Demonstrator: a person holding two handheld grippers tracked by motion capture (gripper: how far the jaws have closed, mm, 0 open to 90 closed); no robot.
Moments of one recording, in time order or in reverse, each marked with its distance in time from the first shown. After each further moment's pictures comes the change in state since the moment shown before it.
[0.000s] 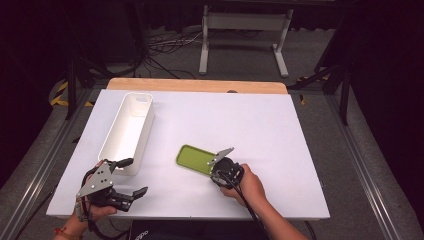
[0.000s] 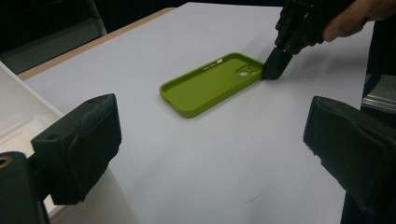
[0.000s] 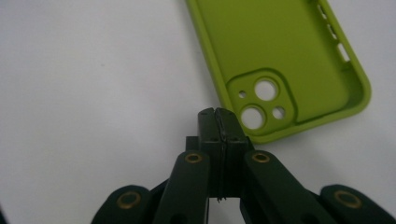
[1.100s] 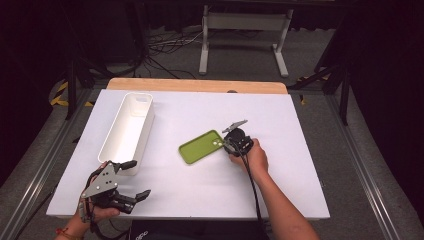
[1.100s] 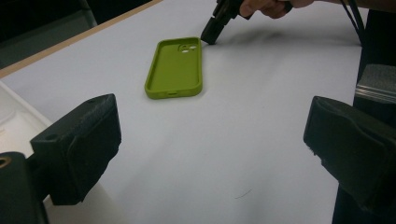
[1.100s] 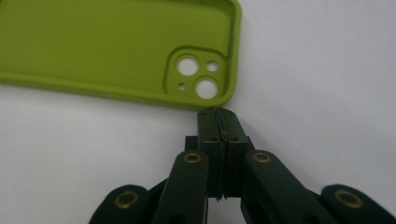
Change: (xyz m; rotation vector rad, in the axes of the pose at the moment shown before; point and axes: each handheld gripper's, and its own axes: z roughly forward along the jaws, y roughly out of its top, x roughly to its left) left arm -0.005 -0.001 0.006 0.035 -0.032 0.006; right arm -0.095 0.021 0.019 -0.077 -0.153 0.174
